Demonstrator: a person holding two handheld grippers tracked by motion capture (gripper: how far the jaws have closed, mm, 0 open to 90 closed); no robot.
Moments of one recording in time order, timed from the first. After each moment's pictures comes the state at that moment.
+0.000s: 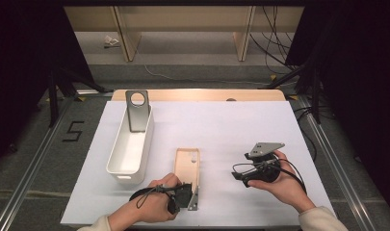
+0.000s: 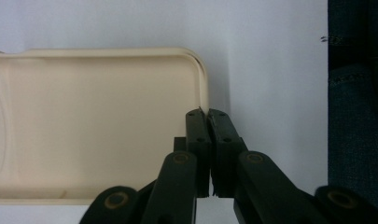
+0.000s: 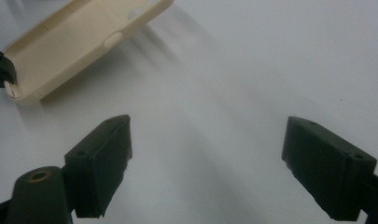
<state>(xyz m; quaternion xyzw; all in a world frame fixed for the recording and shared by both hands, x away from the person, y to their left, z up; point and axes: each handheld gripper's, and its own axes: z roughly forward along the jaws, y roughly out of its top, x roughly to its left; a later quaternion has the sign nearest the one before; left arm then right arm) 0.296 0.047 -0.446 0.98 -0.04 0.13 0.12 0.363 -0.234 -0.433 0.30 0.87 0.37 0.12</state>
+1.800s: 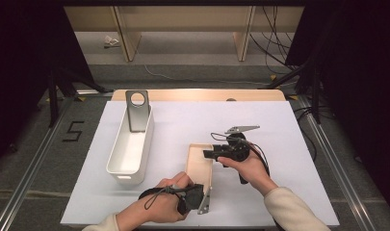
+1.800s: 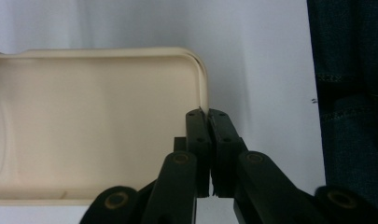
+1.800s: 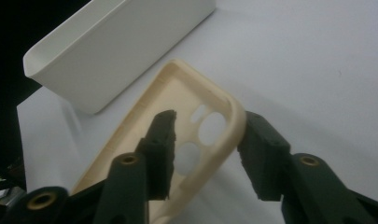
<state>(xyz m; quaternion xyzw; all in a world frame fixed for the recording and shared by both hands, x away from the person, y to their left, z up) 0.290 0.021 -0.428 0.97 -0.08 0.16 0.15 0.416 -0.165 -0.438 0.38 0.80 0.47 -0.01</state>
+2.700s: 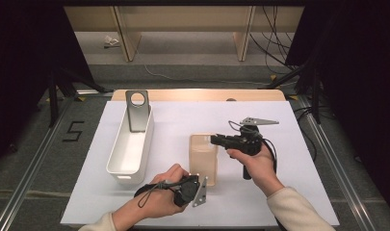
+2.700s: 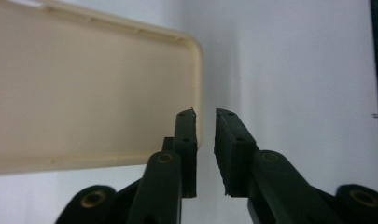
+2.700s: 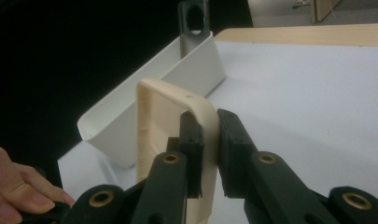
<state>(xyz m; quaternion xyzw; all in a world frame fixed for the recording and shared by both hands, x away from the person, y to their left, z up) 0.301 0.035 -0.416 0.95 -0.04 0.22 0.21 0.403 -0.185 -0.393 0.39 0.73 0.56 0.01</state>
